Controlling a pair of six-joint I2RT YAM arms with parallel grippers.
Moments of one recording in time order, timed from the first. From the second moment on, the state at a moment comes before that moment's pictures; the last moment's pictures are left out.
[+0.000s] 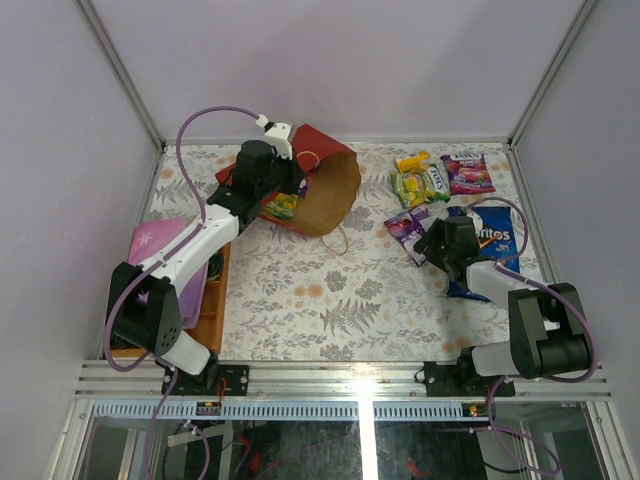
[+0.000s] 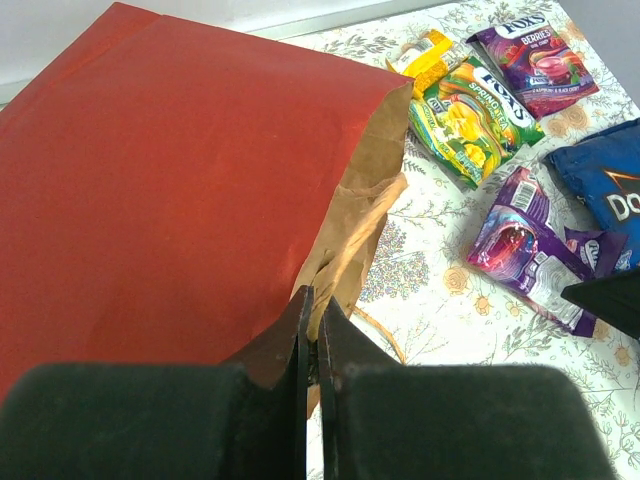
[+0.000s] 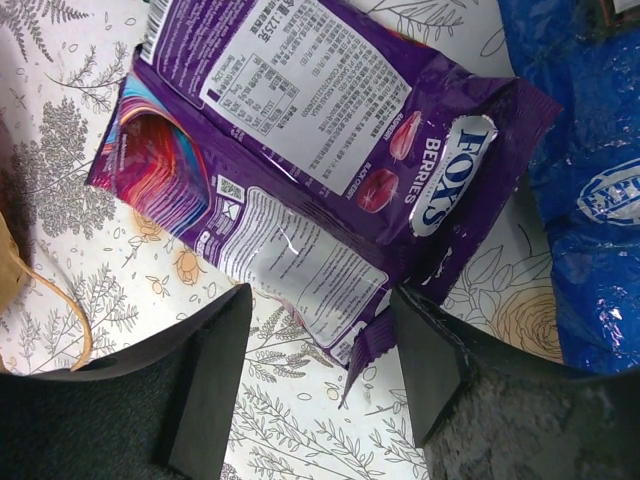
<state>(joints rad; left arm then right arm) -0.40 1.54 1.24 -0.04 0.12 -0.19 0.15 1.38 0.53 0.11 0.04 0.70</state>
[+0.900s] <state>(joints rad) -0.40 1.54 1.24 -0.04 0.12 -0.19 0.15 1.19 0.61 -0.08 0.06 0.66</state>
